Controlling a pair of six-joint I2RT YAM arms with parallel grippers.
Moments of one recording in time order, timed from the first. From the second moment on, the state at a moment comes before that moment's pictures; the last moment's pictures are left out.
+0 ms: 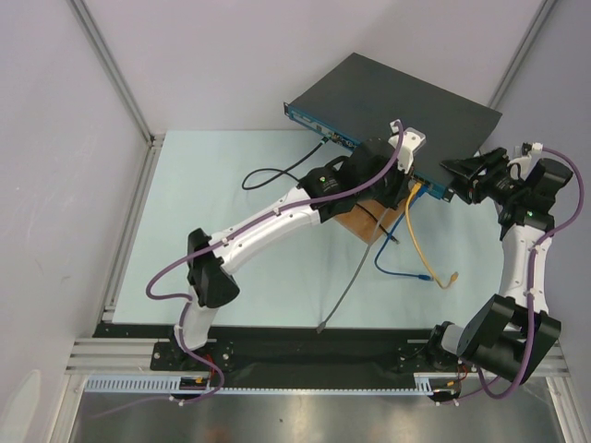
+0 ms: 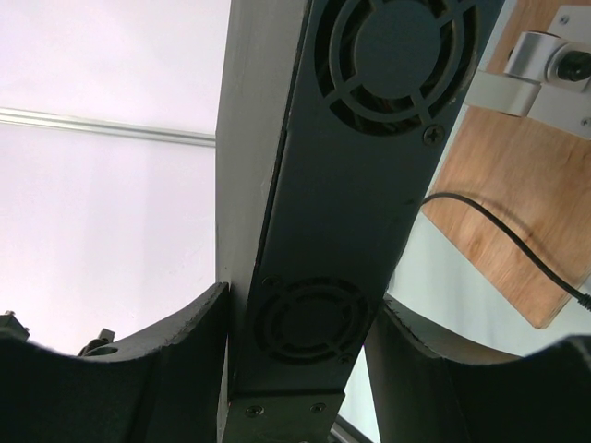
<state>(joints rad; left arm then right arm) -1.04 2.05 2.19 -0.55 -0.02 -0.24 -0.47 1.23 1.04 -0.13 -1.03 0.96</state>
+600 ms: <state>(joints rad) -1.03 2.10 2.29 -0.63 0.01 -0.23 -0.46 1.22 1.02 -0.09 -1.00 0.99</state>
